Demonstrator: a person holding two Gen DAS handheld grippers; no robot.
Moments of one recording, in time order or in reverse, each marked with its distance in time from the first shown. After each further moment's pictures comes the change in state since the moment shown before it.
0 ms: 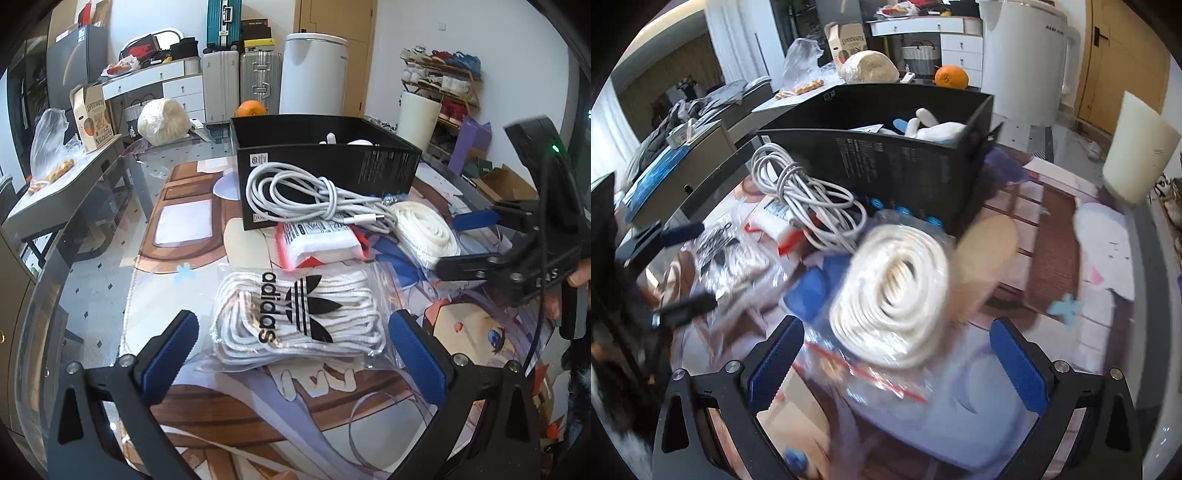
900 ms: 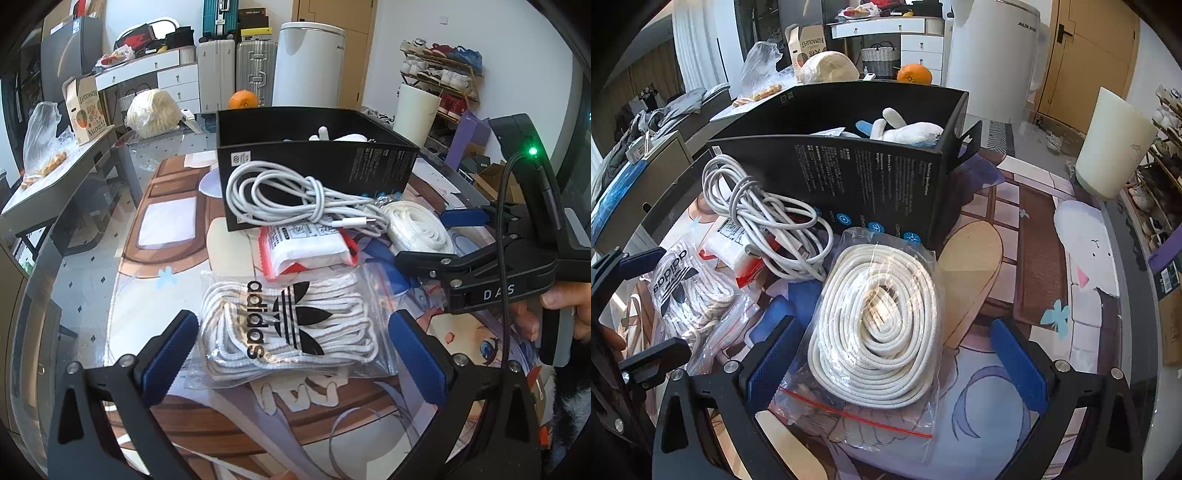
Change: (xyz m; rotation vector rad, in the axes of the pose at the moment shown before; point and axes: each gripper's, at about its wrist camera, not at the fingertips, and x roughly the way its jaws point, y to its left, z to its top) left arm 0.007 -0.008 0.011 -0.009 0.045 -0.024; right arm 0.024 0.015 0.016 0.084 -0.008 -0.171
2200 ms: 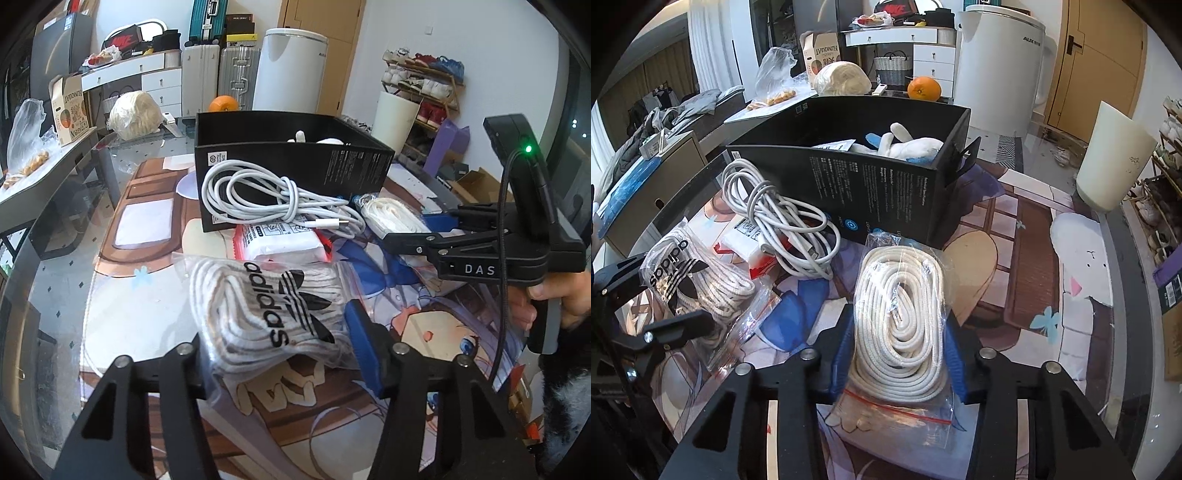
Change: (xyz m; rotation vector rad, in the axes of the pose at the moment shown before) left arm 0.000 0.000 -0.005 -0.006 -0.039 -0.105; right arm -0.015 -0.004 -0.005 -0.035 -0.041 0.034
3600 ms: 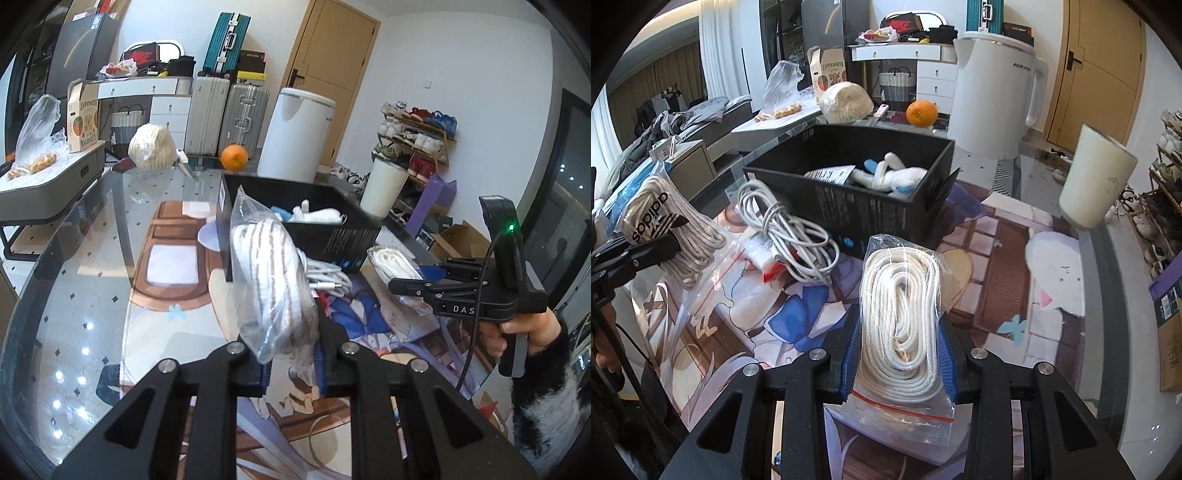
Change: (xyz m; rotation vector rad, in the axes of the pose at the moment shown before) left arm -0.052 0.026 0.012 -0.087 -0.184 -0.075; right arm -0.029 -0.009 -0.002 -0.030 -0.061 0.007
